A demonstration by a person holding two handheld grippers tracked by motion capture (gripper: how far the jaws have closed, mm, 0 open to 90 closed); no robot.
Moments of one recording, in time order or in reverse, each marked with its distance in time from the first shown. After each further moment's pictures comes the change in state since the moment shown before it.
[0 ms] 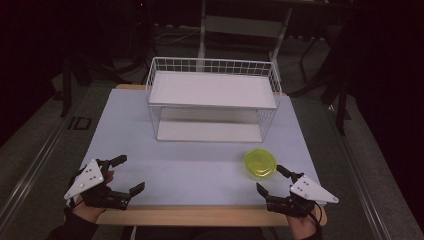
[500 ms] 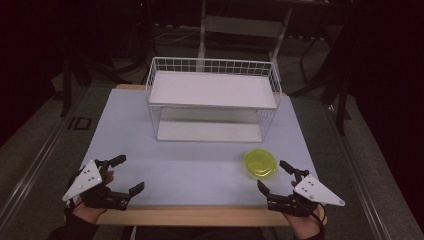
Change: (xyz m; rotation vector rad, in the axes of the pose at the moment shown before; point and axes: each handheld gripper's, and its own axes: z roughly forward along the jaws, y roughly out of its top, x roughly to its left) left arm -0.002 0.000 -0.002 -0.020 0.011 0.000; right arm 0.004 0.018 -0.007 -0.086 -0.016 -0.013
